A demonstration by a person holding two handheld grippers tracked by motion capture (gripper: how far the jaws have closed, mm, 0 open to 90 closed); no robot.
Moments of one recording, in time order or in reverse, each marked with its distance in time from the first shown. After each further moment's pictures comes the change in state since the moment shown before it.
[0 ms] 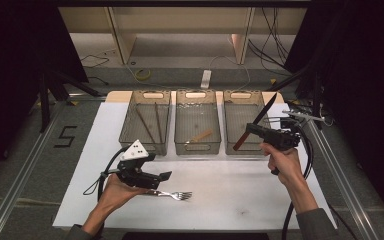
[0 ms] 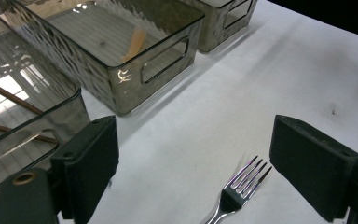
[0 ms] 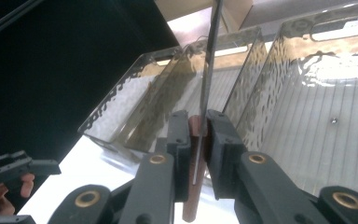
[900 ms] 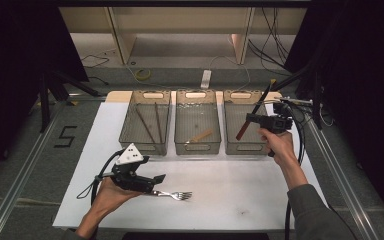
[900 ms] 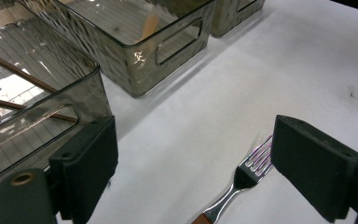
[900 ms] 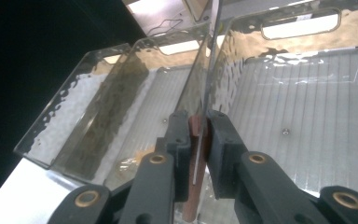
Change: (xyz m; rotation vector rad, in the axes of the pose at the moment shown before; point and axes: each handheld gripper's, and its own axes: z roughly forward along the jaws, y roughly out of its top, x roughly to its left) left arm 0.003 -0.011 -0.008 0.032 0.042 0.019; right arm -0.035 0.029 0.044 0.085 -0.149 0.039
